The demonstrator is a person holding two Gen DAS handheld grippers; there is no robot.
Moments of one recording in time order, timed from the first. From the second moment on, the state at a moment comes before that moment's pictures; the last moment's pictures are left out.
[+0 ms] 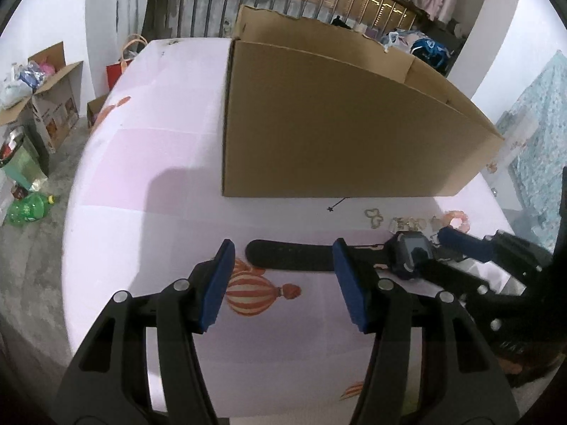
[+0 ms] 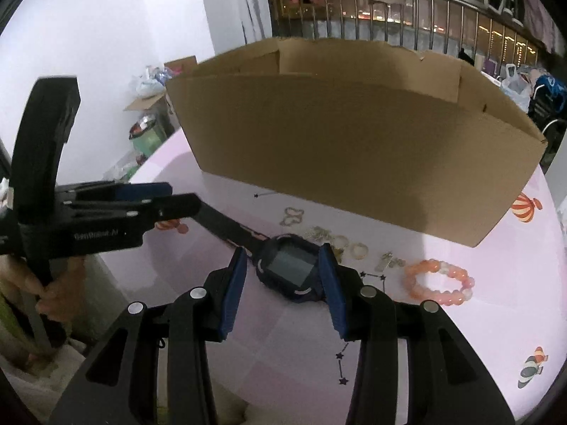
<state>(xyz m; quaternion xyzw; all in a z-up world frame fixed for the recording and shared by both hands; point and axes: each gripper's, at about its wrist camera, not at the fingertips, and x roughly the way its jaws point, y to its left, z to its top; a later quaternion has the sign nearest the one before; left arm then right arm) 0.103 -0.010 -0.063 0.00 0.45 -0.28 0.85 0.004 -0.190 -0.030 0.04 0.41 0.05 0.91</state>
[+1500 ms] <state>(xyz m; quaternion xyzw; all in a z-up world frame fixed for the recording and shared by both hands) 0.086 -0.040 -0.052 0.01 0.41 -0.33 0.85 0.008 -0.187 -0.036 0.03 0.42 0.07 0.91</state>
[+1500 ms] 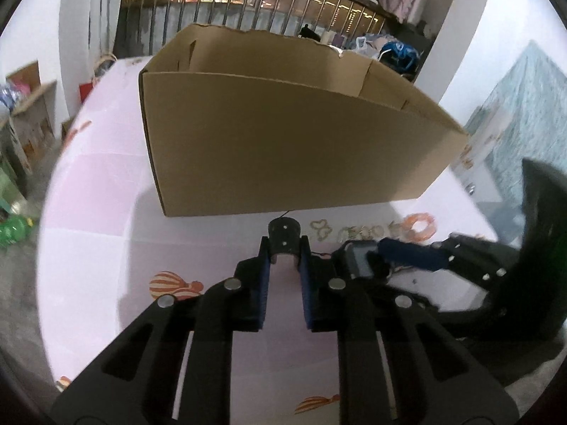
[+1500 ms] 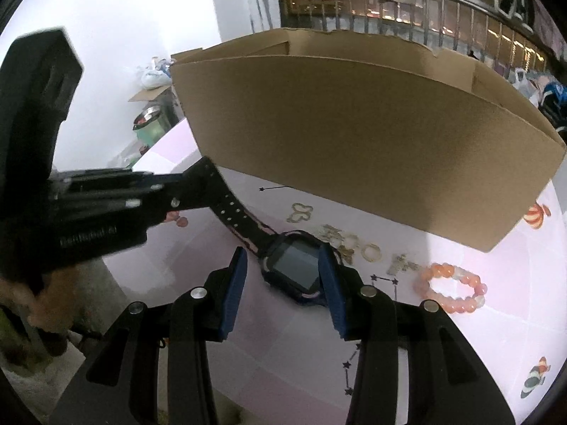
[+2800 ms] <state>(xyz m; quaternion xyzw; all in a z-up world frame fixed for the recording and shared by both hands) 0.078 -0.049 -0.071 0.05 0.41 -0.29 0.86 -0.018 -0.277 -0.051 0.23 0.41 -0.03 0.88</state>
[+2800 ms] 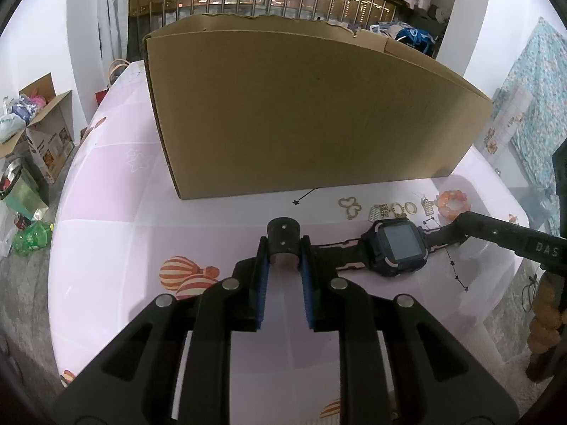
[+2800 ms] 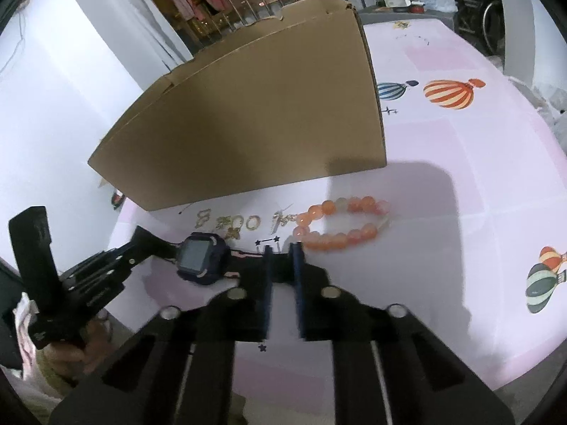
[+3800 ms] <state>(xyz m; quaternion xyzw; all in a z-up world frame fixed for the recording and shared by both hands) 0.023 -0.035 0.036 0.00 0.30 -0.38 0.88 -0.061 -0.274 0.048 0.16 0.30 0.00 0.94</state>
